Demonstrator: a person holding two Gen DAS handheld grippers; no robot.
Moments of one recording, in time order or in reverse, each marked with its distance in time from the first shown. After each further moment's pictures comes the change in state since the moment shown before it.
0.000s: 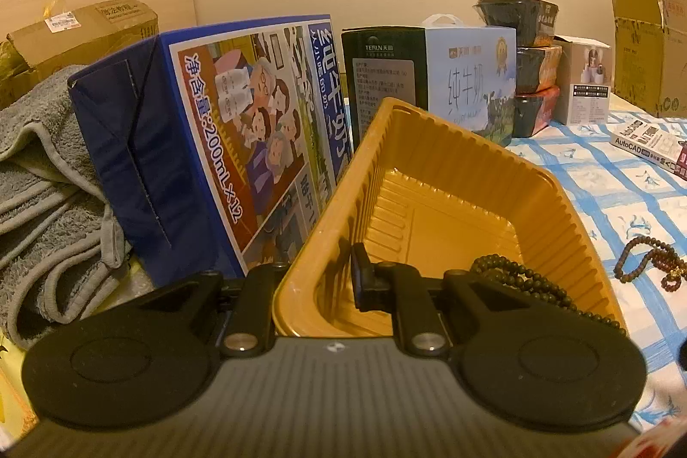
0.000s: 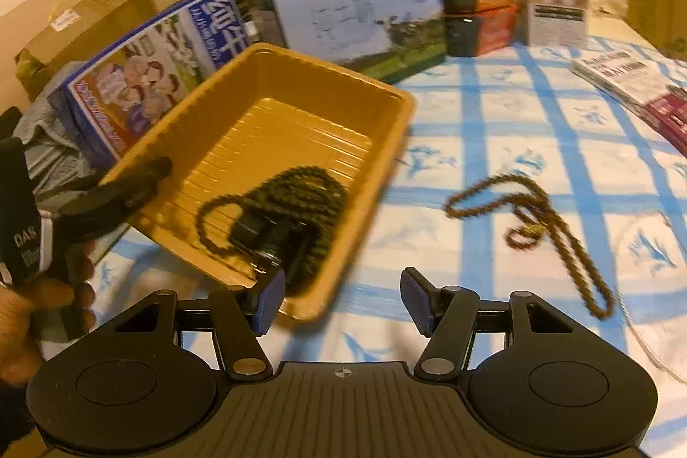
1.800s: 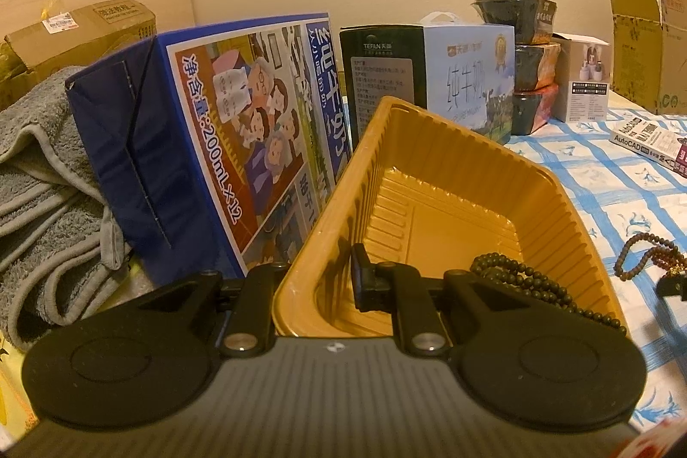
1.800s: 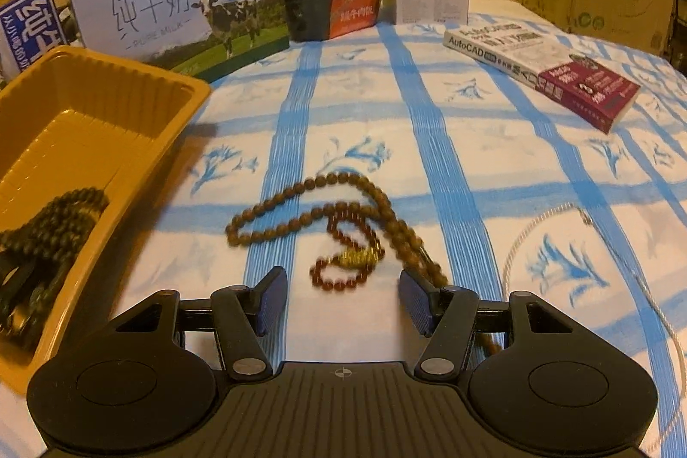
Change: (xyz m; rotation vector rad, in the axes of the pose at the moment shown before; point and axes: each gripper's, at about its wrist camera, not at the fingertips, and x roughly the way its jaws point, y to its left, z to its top) left arm -0.002 0.001 0.001 0.006 0.006 -0.003; right arm 0.073 -0.104 0.009 0.077 -0.034 -0.307
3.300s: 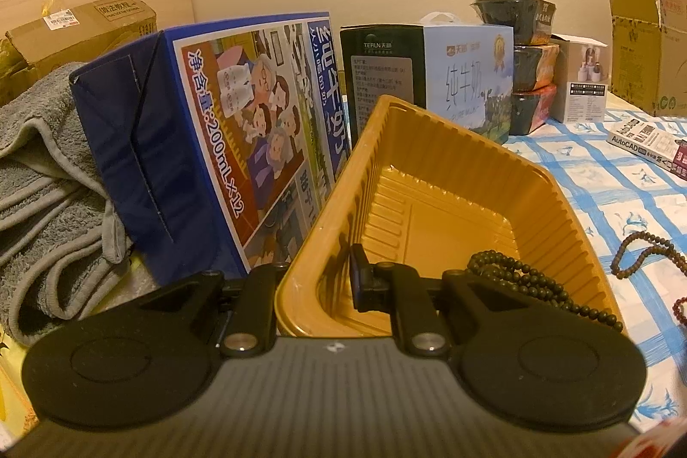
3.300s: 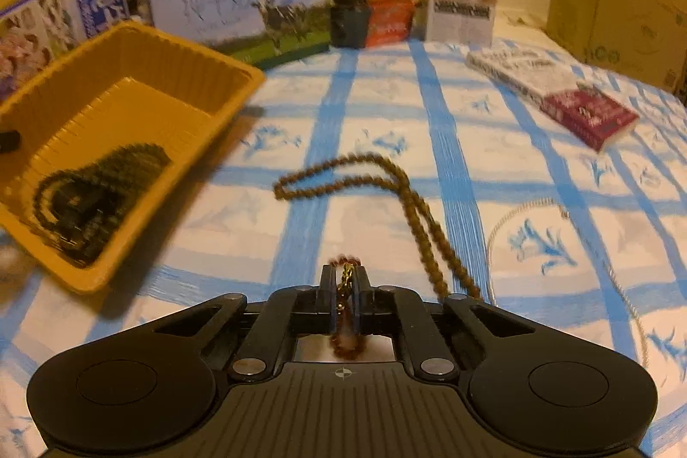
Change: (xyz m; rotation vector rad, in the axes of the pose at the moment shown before) left arm -0.004 0.002 -0.004 -0.009 0.000 -0.005; right arm -0.062 0.008 -0.029 -0.117 -0.030 0.057
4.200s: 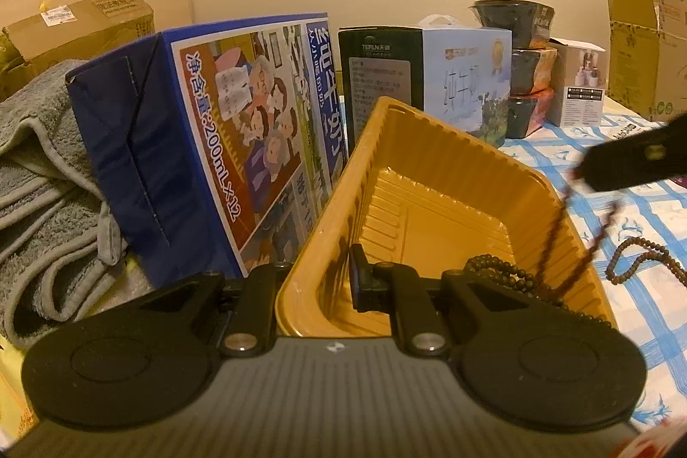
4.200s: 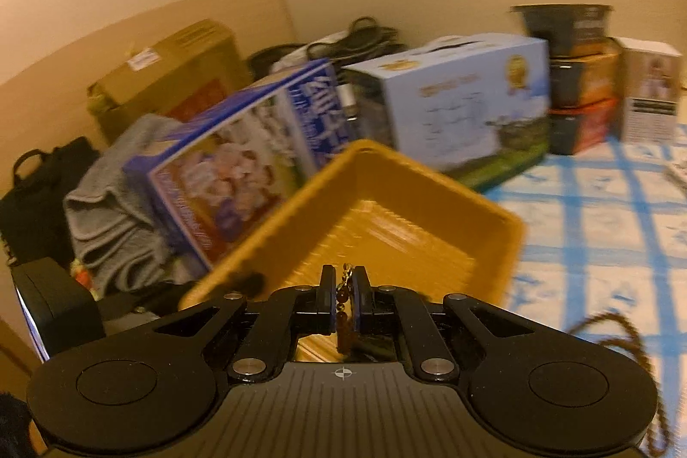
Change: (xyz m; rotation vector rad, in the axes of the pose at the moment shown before) left arm 0.001 0.002 0.006 -0.009 0.004 -0.017; right arm -0.024 0.125 0.102 -0.056 -0.120 0.481
